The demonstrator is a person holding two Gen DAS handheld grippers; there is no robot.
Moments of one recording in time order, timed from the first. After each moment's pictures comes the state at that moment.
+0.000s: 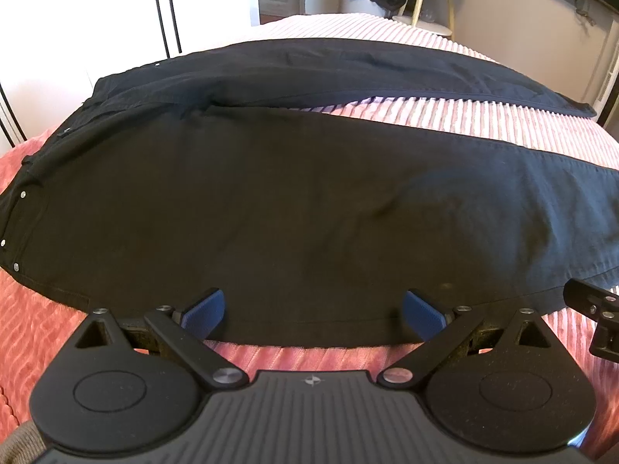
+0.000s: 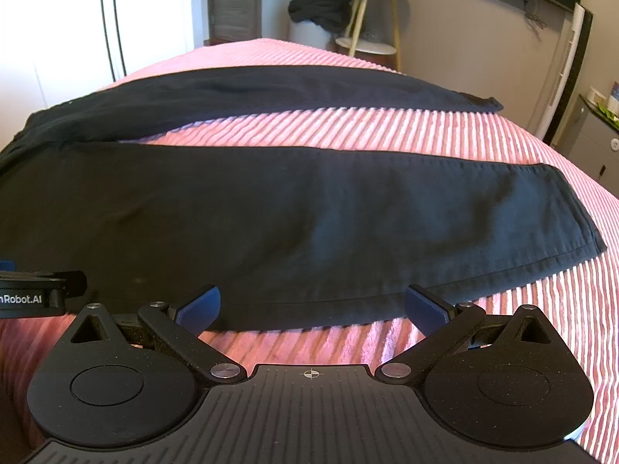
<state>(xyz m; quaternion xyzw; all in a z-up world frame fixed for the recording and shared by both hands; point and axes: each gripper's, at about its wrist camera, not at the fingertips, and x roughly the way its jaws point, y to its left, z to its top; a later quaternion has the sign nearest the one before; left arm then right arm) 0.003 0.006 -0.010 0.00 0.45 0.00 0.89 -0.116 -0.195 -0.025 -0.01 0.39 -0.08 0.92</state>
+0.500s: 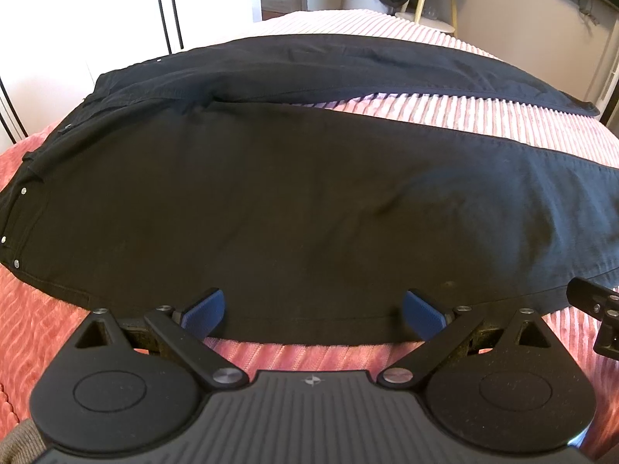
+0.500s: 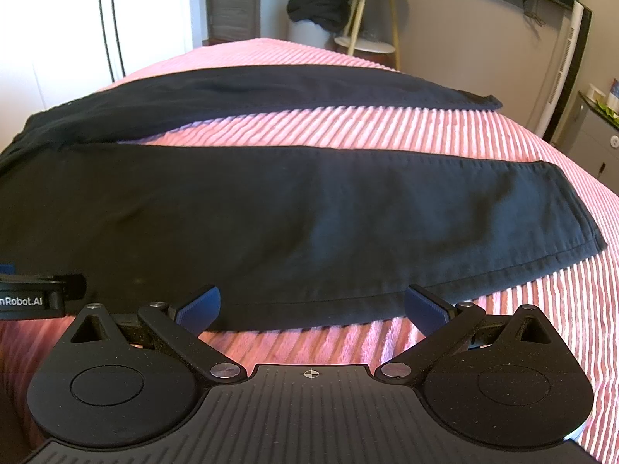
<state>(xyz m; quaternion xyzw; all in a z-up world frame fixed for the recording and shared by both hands) 0.000 0.007 -0.012 0.00 0.45 0.00 0.89 -0.116 -0.196 -0.025 -0.01 0.39 -0.08 0.92</state>
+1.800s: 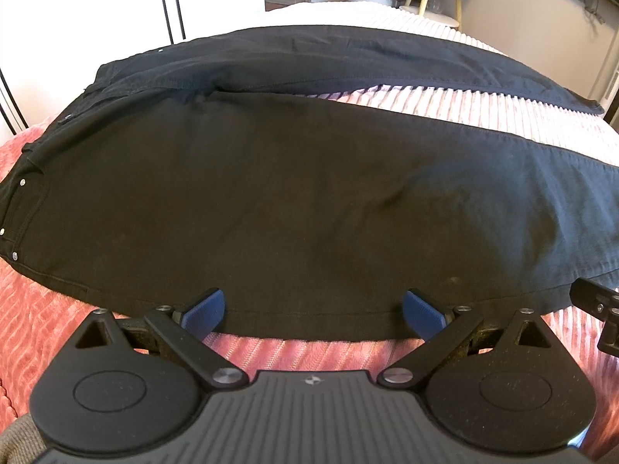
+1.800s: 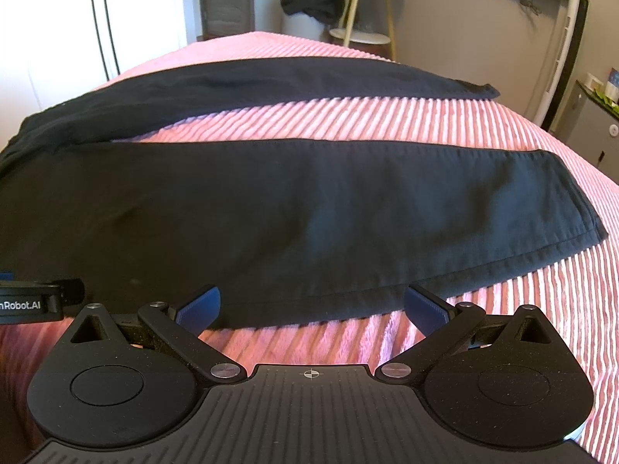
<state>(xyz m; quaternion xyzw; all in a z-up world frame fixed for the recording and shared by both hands) 0.009 0.011 -0.012 0.00 0.47 0.00 0.88 -0.114 -0.200 -0.029 0.00 0.40 -0.08 0.91</state>
